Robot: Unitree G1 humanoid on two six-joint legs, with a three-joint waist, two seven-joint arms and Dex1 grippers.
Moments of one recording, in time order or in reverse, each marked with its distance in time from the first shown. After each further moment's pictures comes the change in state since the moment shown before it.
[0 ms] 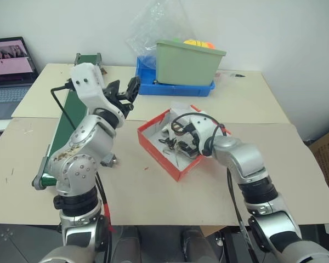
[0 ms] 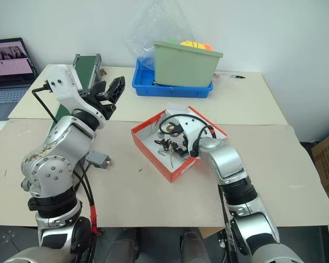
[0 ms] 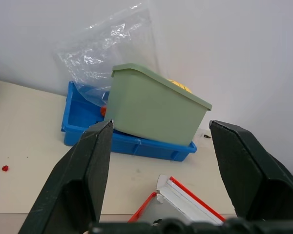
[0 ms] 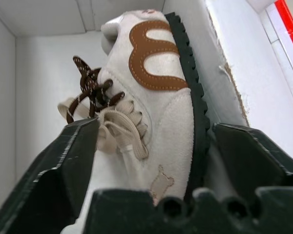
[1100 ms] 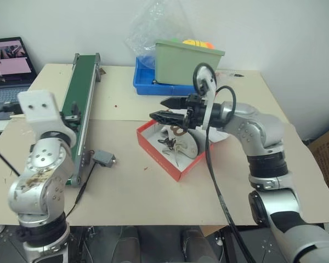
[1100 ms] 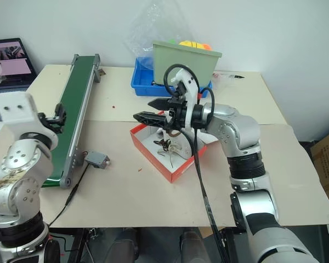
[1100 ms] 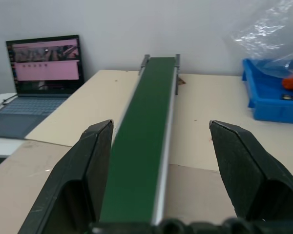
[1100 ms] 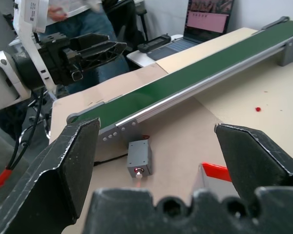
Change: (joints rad) left arm 0.312 0.234 0.177 -0.212 0.414 0.141 0.042; right arm -0.201 -0.014 -0.119 0.213 0.329 -0.364 0.649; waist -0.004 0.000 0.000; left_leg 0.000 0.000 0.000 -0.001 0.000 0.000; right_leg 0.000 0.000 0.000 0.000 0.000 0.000
